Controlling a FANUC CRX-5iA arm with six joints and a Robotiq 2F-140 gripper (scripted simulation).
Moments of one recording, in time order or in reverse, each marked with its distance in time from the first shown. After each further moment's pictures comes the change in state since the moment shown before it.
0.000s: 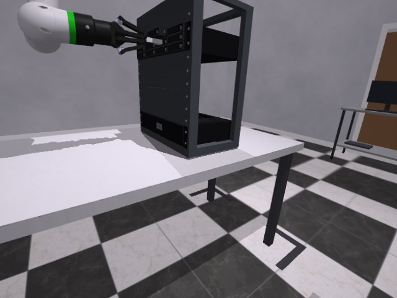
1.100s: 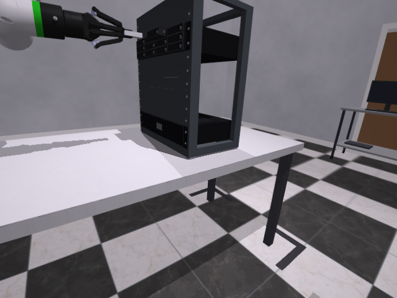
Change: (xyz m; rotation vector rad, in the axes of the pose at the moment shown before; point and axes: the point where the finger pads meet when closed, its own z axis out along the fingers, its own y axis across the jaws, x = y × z) arm 0.000 -0.011 -0.082 0.001 -0.001 0.000
